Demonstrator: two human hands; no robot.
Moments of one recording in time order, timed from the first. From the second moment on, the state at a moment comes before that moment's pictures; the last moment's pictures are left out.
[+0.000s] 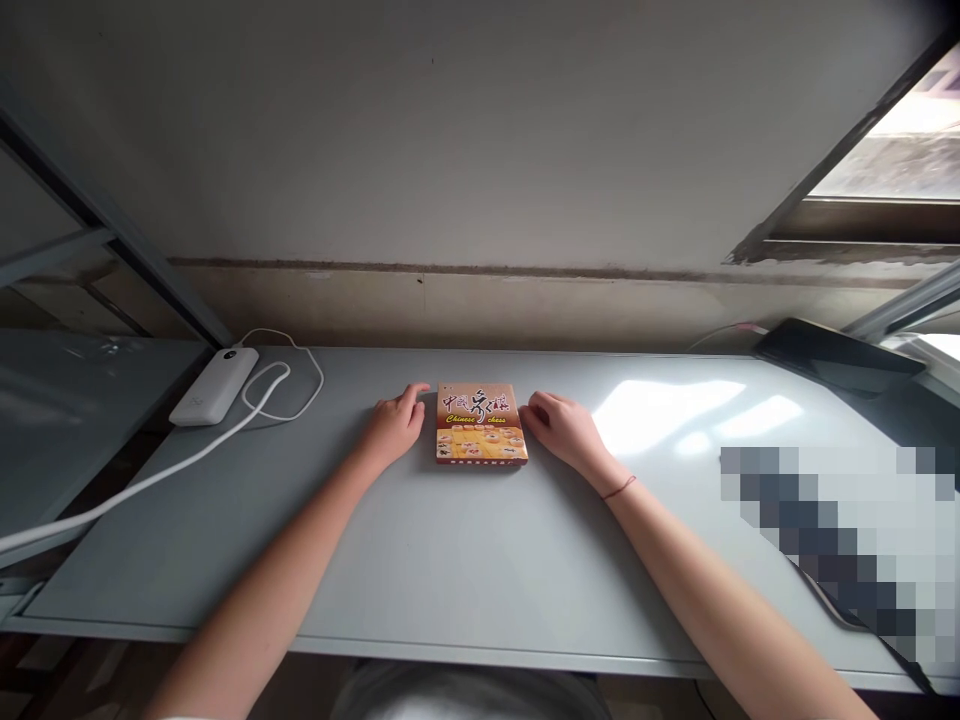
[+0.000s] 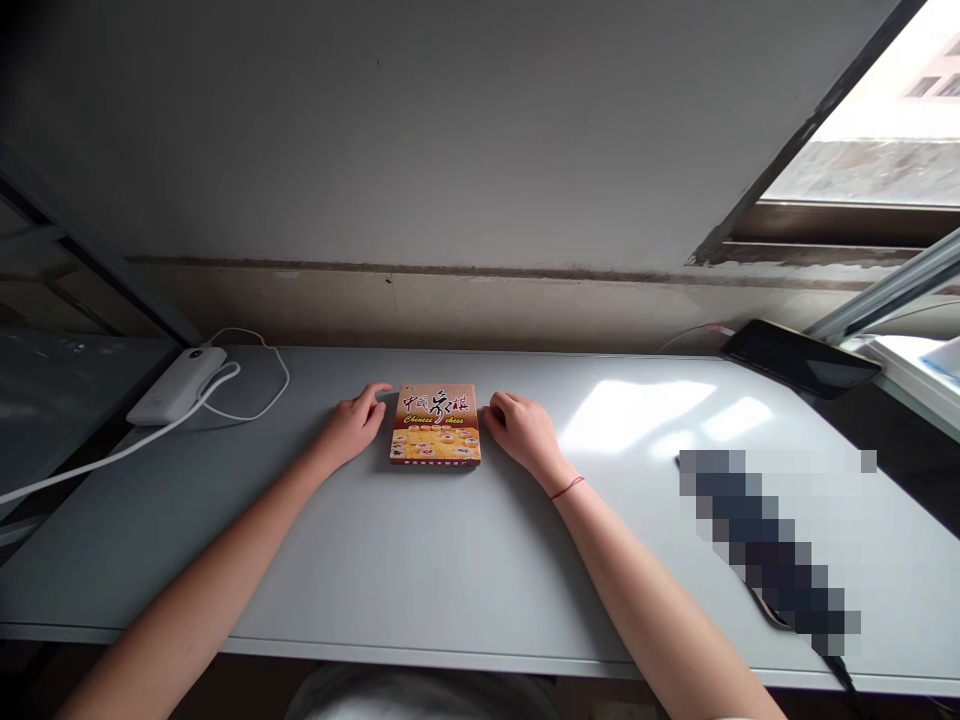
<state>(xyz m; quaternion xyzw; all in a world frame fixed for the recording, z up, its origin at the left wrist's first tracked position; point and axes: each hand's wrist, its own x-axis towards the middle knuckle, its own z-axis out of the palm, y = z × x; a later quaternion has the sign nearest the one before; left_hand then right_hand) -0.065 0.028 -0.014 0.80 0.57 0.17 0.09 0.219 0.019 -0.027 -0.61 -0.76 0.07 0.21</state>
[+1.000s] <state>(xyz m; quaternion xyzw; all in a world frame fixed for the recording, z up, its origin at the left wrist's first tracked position) -0.021 -0.028 0.020 0.81 0.47 0.35 0.03 0.190 -0.010 -0.009 -0.53 -0.72 0.18 0.41</state>
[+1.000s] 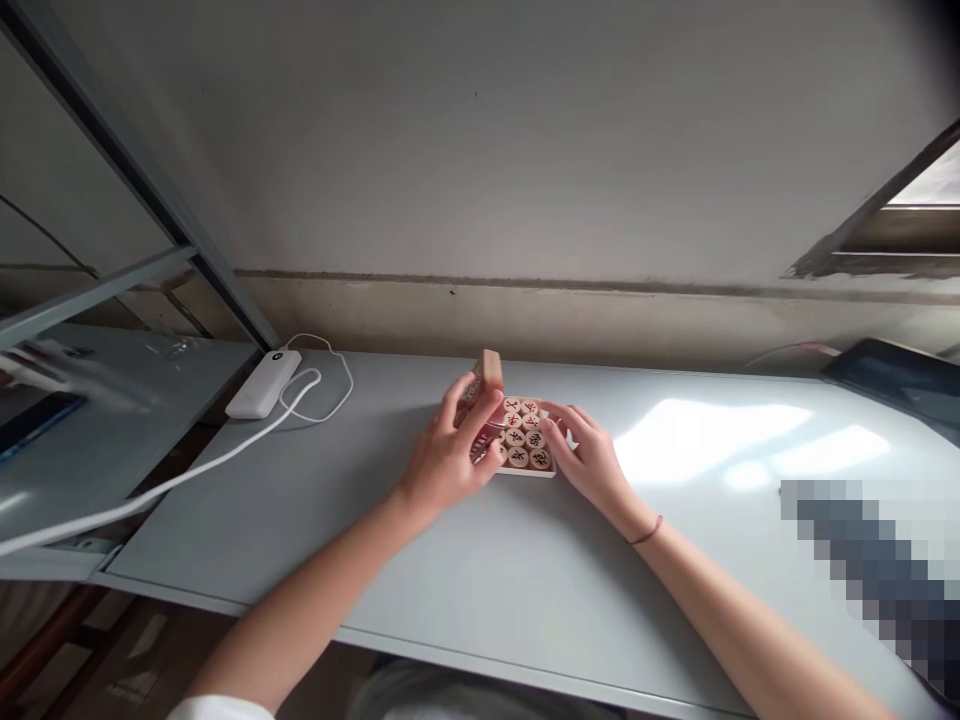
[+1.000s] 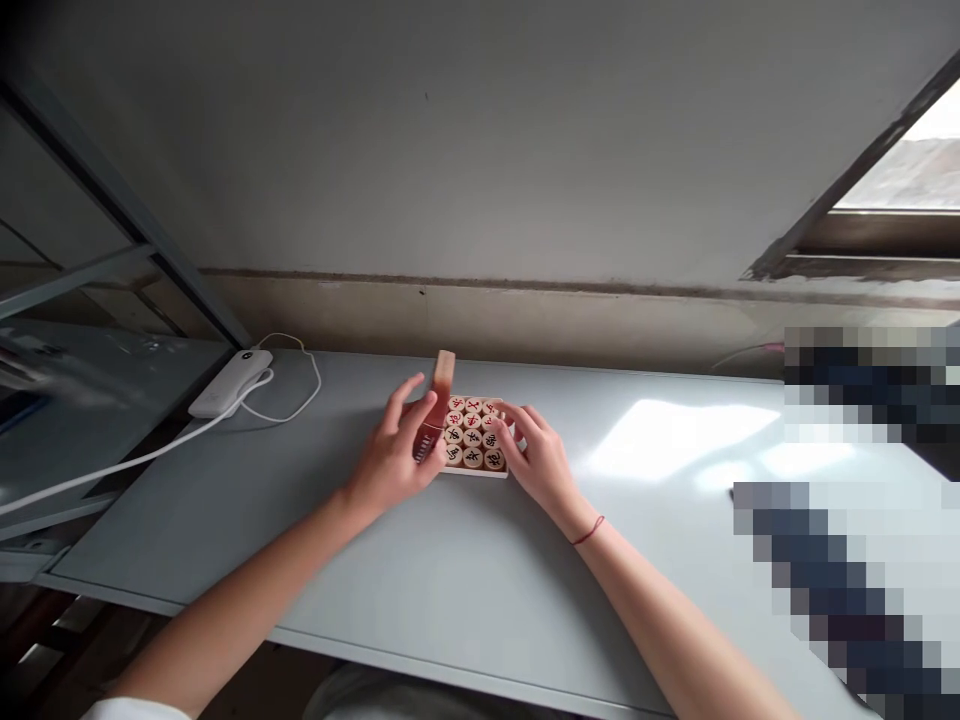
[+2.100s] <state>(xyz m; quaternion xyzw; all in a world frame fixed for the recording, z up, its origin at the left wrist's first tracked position) -0.057 -0.016 0.030 0.78 0.60 0.15 0.07 0.176 -0.002 -0.003 -0.60 -0.70 0.27 0.27</state>
